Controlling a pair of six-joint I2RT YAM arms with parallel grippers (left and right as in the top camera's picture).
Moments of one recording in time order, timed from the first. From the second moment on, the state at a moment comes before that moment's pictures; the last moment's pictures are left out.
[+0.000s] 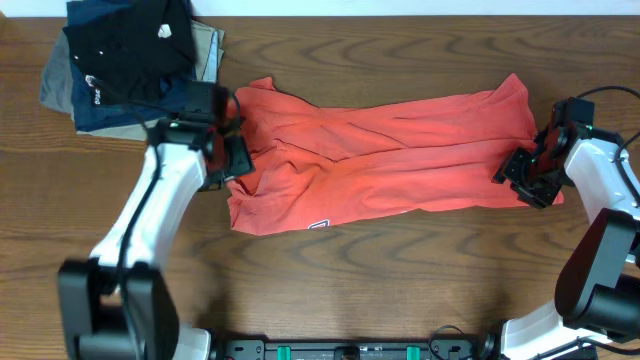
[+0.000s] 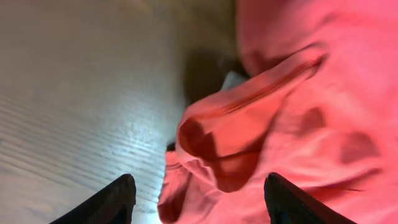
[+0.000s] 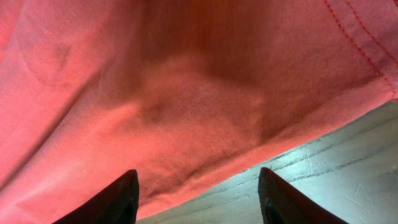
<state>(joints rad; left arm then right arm) -0.12 1.64 1.18 -0.89 -0.03 -0.48 -0.28 1.77 1.15 -0.88 -0.14 0.35</state>
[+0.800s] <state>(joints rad) -0.12 1.82 1.20 -0.76 -0.01 -0.48 -0.28 1.77 1.15 -0.88 -0.14 0.35</state>
